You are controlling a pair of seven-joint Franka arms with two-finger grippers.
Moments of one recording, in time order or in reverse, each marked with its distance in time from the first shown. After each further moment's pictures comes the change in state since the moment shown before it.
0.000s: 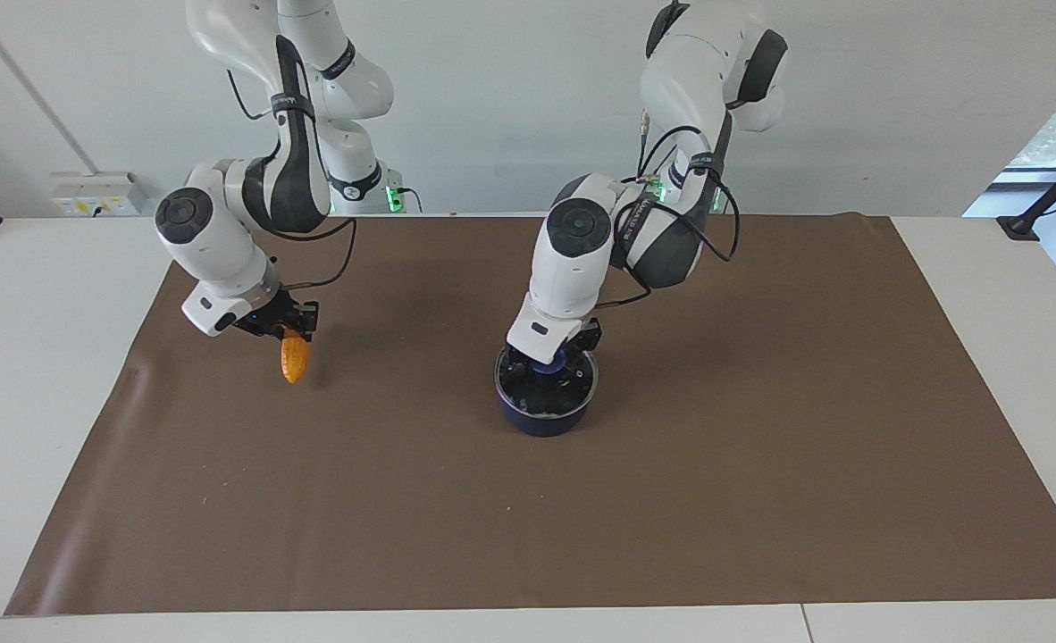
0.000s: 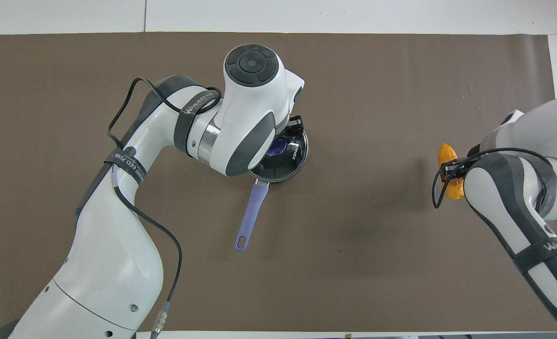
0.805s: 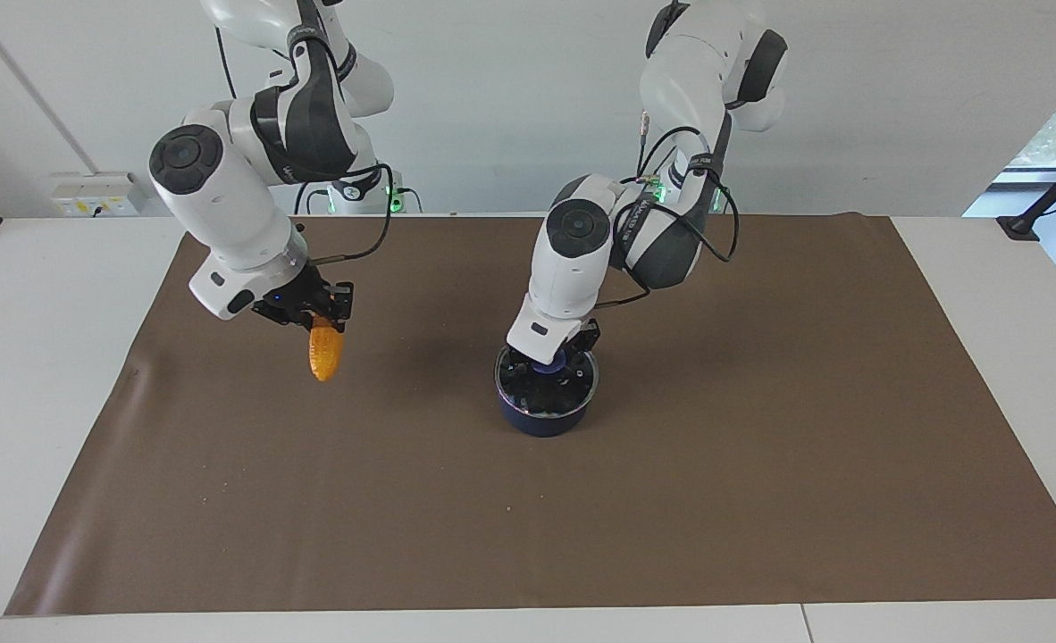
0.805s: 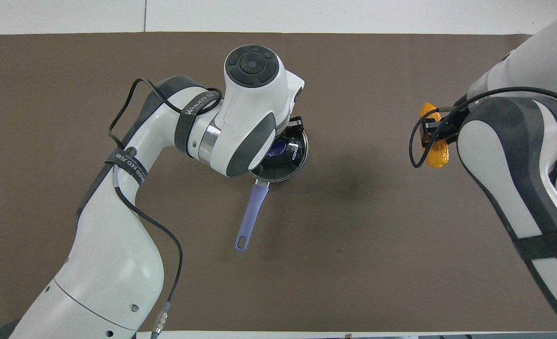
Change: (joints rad) left arm -0.001 -0.001 -0.001 -0.003 -0.002 0.004 -0.014; right arm 0.113 0.113 0.005 0.389 0.065 -0.242 0.162
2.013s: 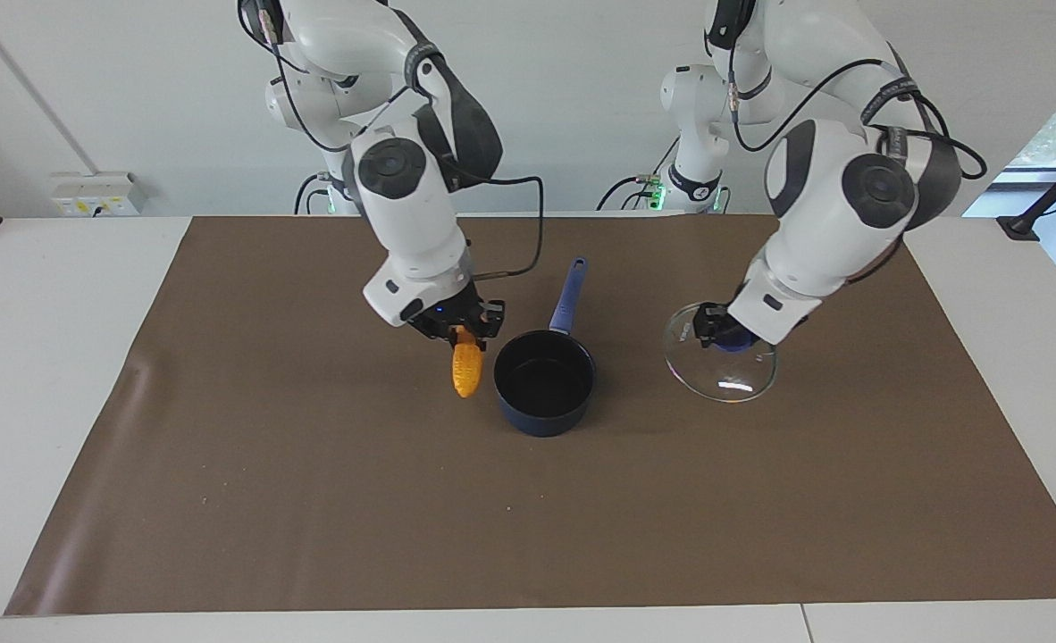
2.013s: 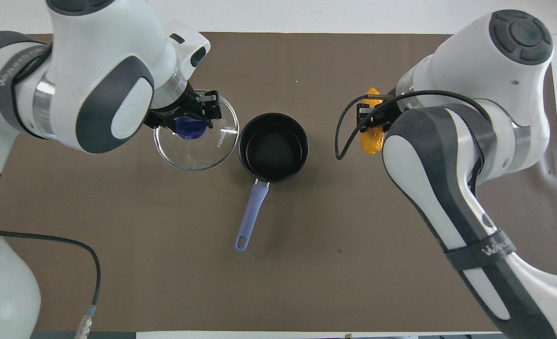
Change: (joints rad) left arm 0.420 -0.216 0.034 -0.093 -0.012 -0.237 0.634; right arm 0.335 0.216 0.005 0.172 0.064 0.186 0.425
